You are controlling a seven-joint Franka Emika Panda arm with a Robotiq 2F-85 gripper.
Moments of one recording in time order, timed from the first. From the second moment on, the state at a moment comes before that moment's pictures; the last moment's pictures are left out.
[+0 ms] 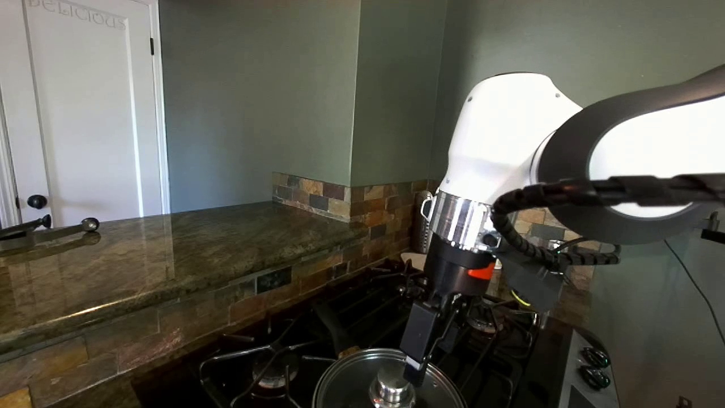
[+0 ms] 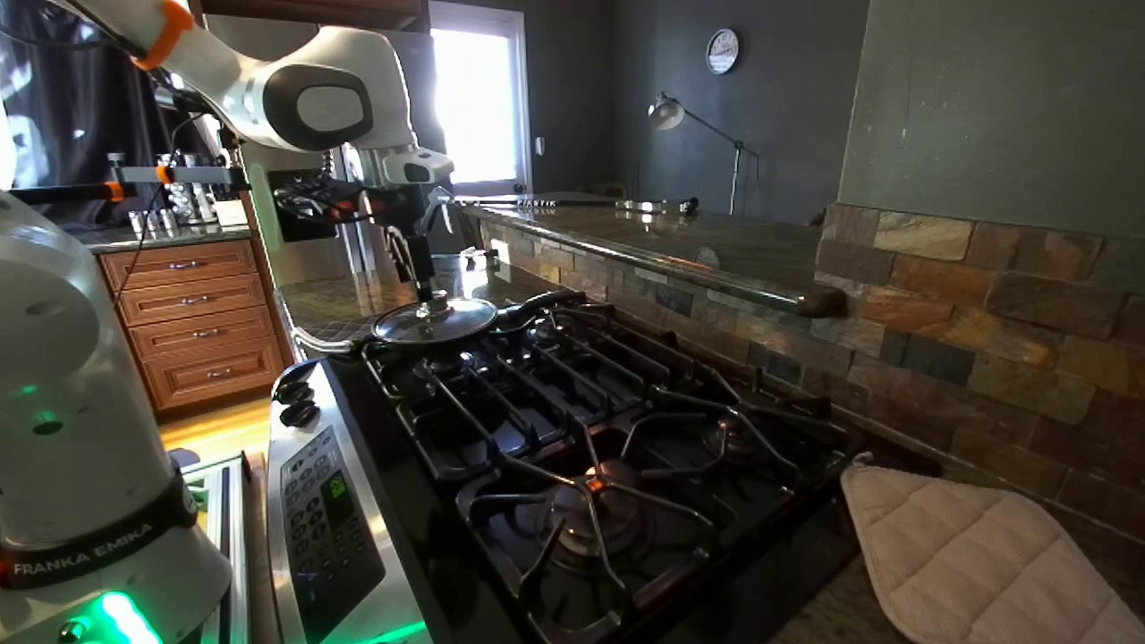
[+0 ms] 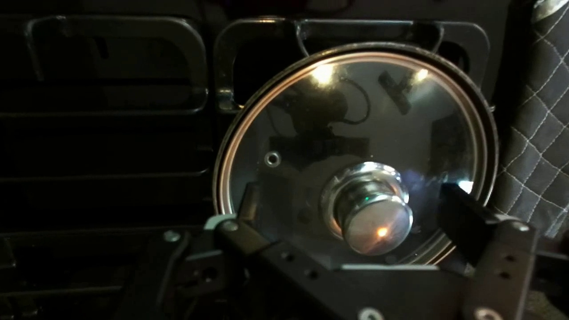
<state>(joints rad) 0.20 -0.54 0.26 -2.75 0.22 2.36 0.26</state>
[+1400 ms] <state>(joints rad) 0.20 -0.37 0.30 -2.66 0.13 2.48 0.26</state>
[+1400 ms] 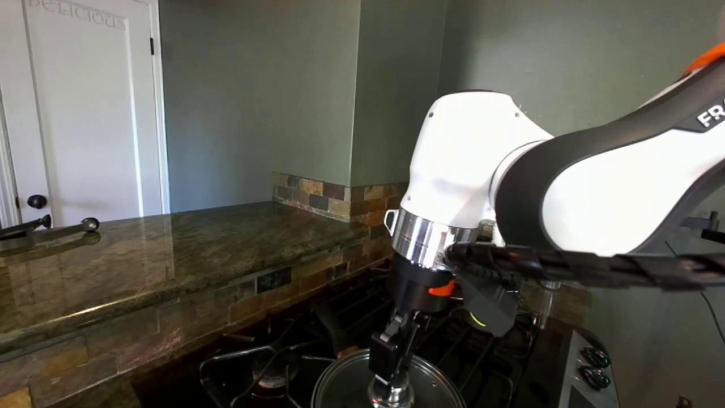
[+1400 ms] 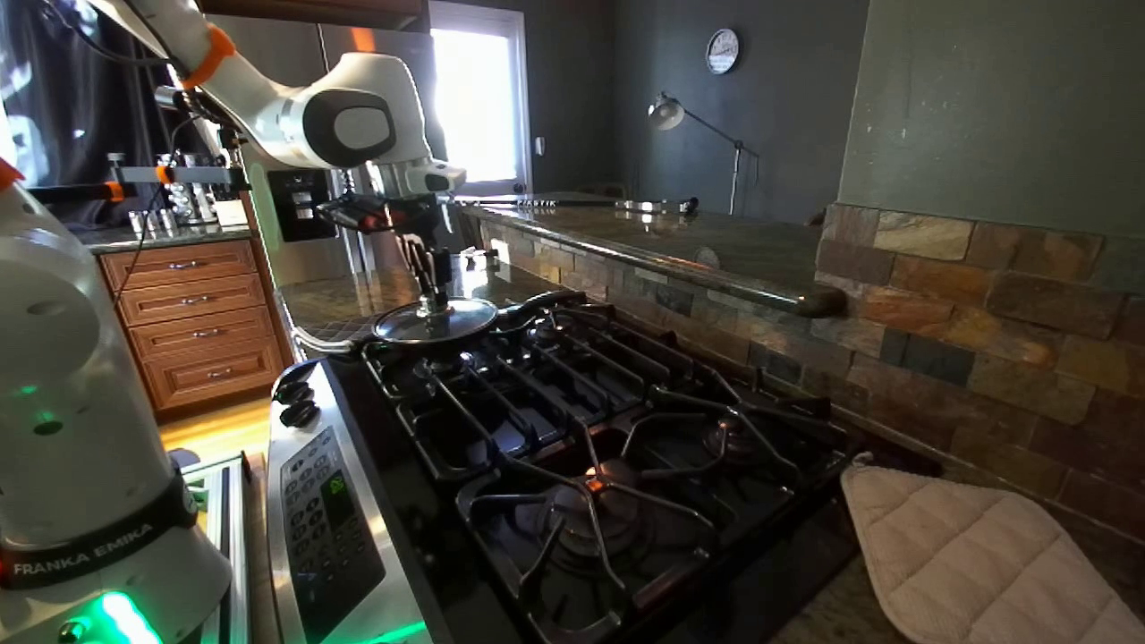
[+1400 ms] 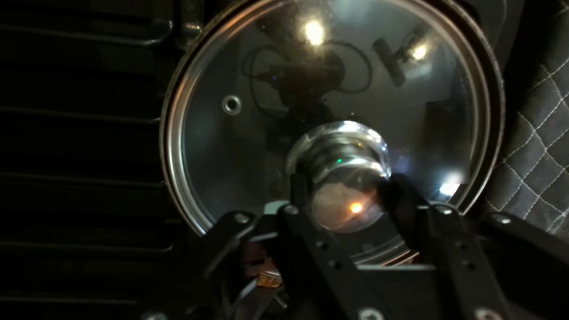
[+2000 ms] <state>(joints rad) 0.20 -0.36 0.30 -2.66 0.13 2.48 0.26</state>
